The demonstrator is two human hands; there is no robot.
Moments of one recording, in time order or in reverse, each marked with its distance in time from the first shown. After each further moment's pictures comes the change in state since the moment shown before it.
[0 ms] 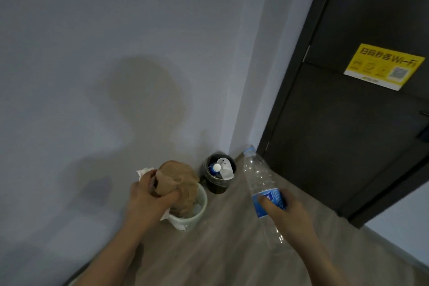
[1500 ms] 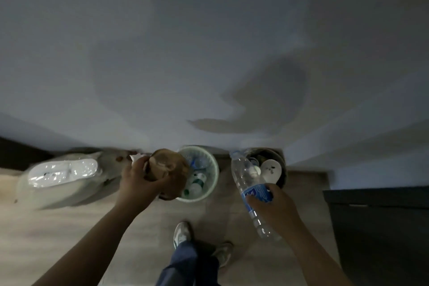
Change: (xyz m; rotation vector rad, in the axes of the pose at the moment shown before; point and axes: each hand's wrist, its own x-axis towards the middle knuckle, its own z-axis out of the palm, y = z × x) left_hand 0.278 -0.097 0.226 0.143 0.500 -0.779; right_hand 0.561 0.061 0.166 -0.481 -0.955 -0.028
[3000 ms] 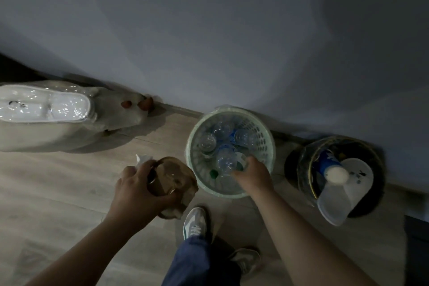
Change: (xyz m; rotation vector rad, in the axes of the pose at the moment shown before) left_hand 0.127 -0.263 0.129 0.206 -0.101 -0.171; right_hand 0.292 0.079 0.304 -0.453 -0.216 0.014
